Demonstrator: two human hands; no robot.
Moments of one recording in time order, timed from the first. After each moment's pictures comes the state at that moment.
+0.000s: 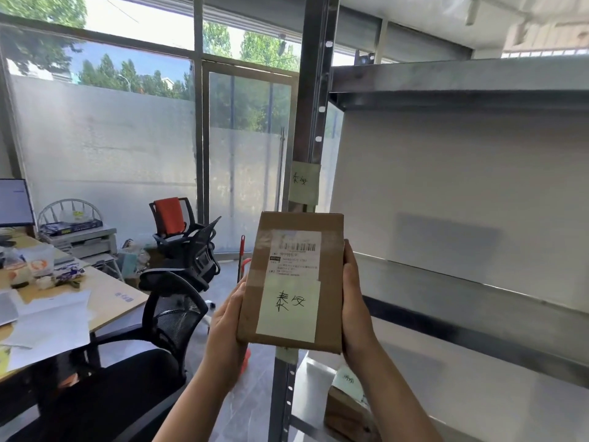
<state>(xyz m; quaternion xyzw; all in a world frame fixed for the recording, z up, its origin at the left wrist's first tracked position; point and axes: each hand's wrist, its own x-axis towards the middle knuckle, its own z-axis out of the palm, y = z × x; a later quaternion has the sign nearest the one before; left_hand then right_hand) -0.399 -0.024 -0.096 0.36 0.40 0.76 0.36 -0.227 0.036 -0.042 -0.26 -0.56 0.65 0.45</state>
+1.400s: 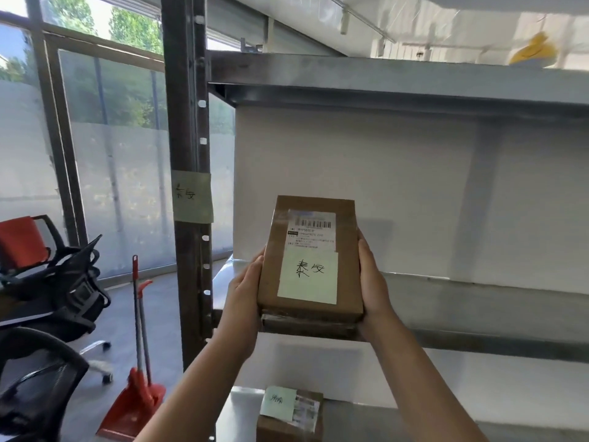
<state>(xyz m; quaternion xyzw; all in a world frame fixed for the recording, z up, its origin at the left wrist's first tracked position) -0.293 0.090 -0.015 0.47 0.39 0.64 0.47 -0.118 0.110 0.008 -0.37 -0.45 0.52 0.63</state>
